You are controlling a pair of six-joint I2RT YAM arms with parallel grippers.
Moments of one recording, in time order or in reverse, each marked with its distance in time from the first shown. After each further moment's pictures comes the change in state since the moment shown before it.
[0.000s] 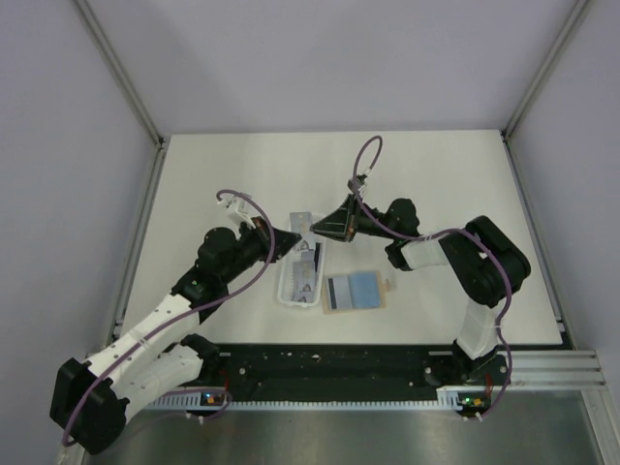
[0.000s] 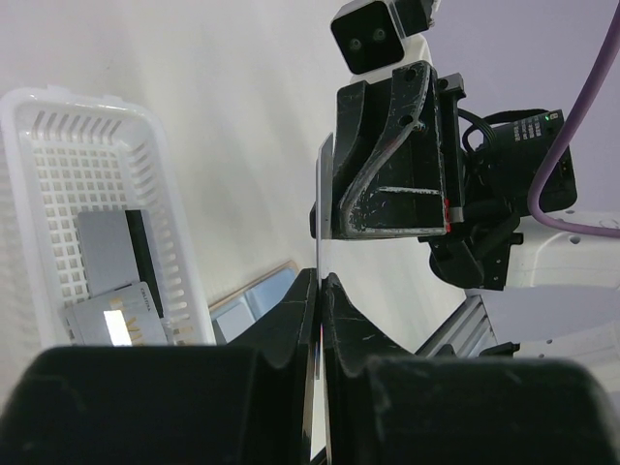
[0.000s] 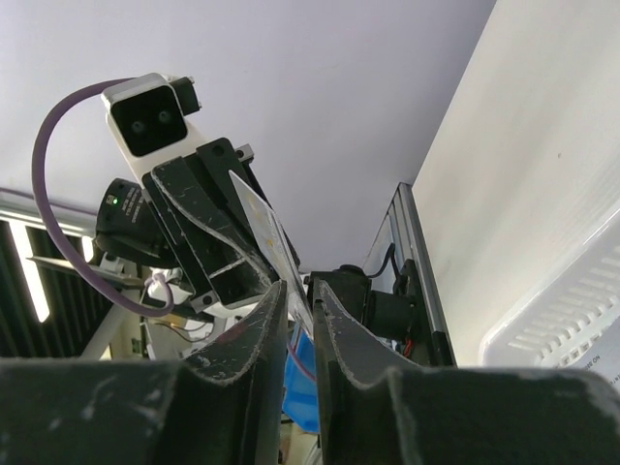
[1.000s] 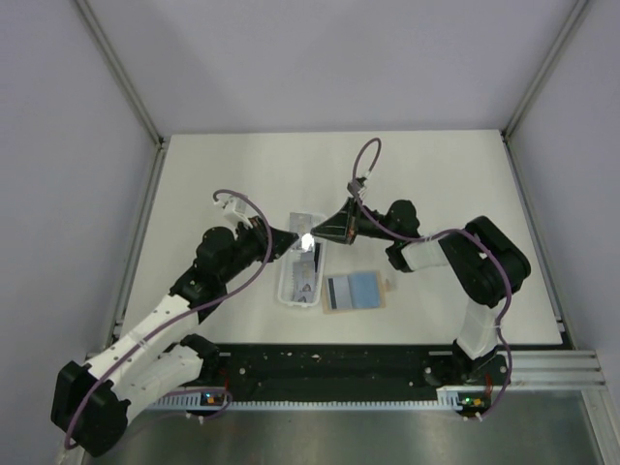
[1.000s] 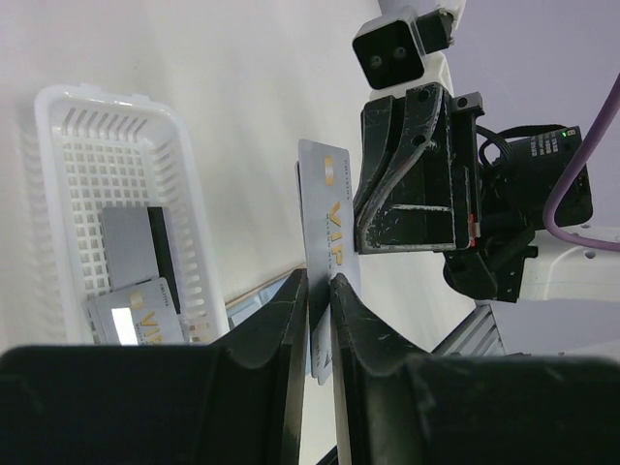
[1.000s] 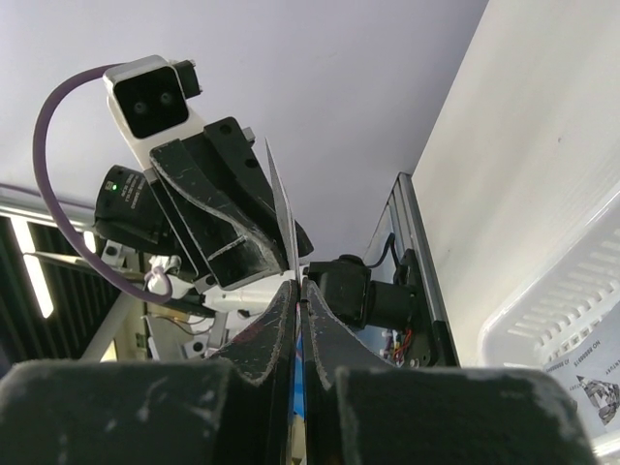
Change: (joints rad) left arm 0.024 -0.005 0.000 -0.032 -0.012 0.000; right arm 0.000 0.000 -0.014 0.001 -0.016 0.002
